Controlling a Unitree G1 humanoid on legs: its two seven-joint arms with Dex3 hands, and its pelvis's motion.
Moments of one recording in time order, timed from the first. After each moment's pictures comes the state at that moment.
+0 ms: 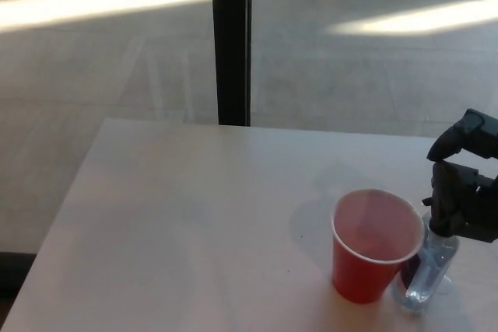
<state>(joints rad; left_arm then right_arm) -0.02 0.57 0.29 1.12 -0.05 0.08 0.10 -0.15 -0.44 -0.08 -0.22 0.47 0.27 0.14</state>
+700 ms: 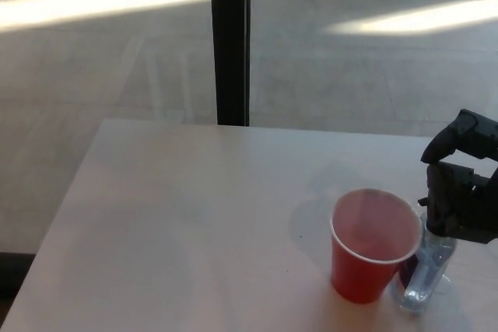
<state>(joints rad) -0.03 0.57 0.29 1.12 -0.05 0.08 0.10 -0.15 -0.47 -0.03 -0.20 0.47 0.21 0.14</state>
